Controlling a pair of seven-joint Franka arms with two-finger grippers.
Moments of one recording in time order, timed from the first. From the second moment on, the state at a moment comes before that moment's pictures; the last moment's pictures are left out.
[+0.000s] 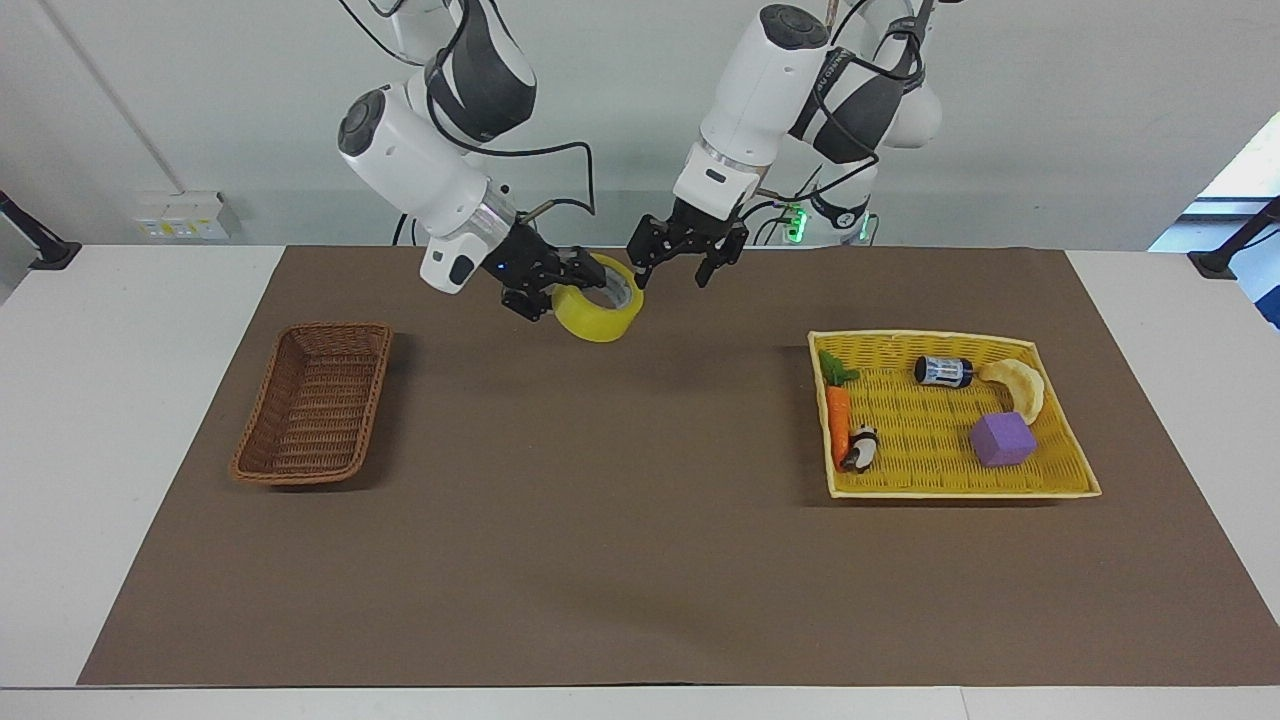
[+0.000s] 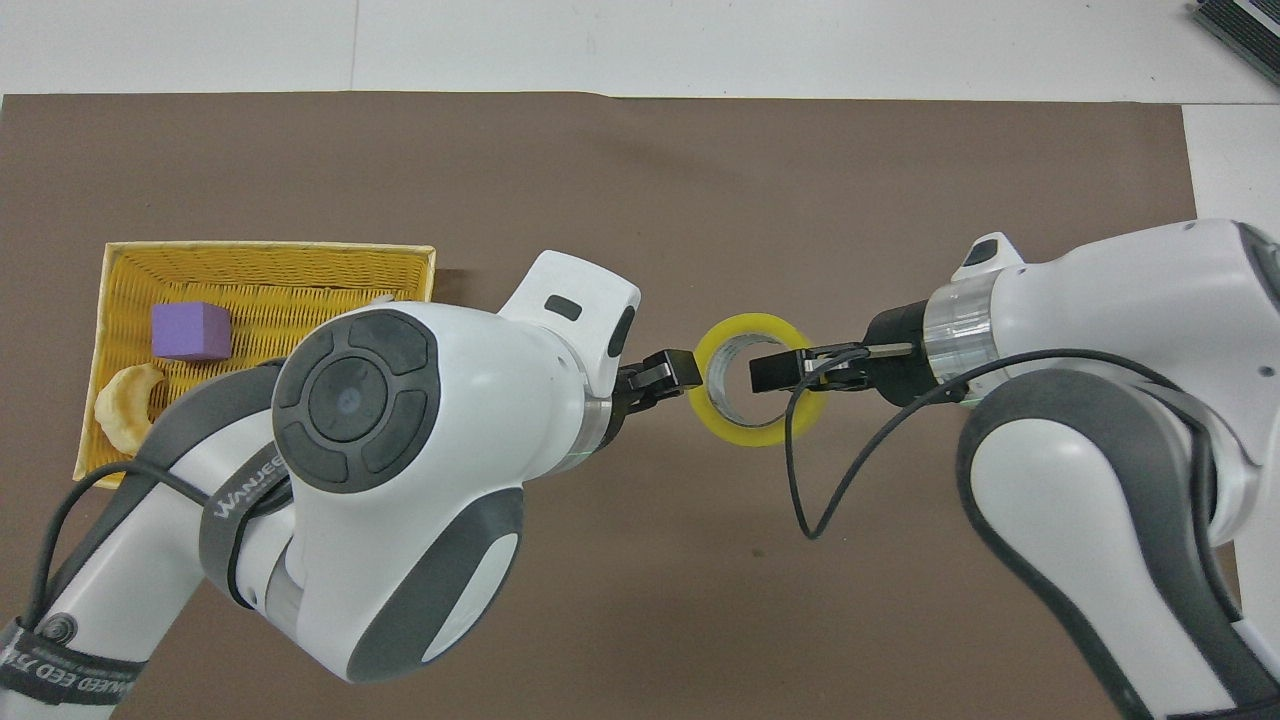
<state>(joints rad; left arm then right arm) -0.44 0.04 -0.23 -1.75 -0.21 2.03 -0.86 0.29 -0.02 -0.07 -1.92 0.58 1.93 -0.05</state>
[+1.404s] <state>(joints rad) 0.10 0.04 -0.21 -1.75 -0.03 1.75 -0.02 -0.28 0.18 -0.08 -1.95 0.17 2.00 -0.50</state>
